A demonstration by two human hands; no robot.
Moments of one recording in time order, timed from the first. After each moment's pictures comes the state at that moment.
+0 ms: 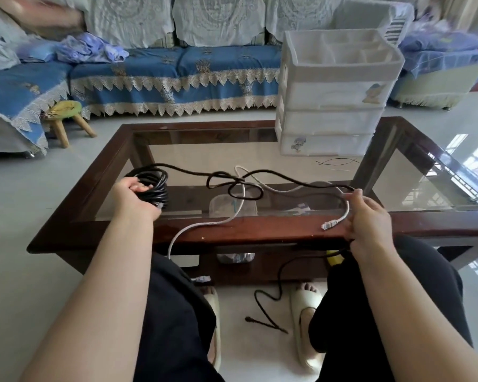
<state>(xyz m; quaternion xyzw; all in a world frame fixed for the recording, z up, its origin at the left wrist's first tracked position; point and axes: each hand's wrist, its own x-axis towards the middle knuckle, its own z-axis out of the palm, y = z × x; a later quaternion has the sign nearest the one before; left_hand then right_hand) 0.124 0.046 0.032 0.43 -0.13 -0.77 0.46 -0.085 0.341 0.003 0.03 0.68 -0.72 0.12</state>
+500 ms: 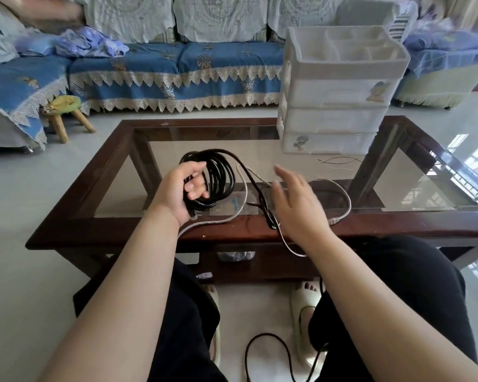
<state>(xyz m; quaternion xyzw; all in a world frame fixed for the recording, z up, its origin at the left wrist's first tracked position) 0.094 0.091 0.036 0.21 -0.47 -0.82 0.26 -0.028 0.274 0.025 -0.40 0.82 -0.41 0.00</state>
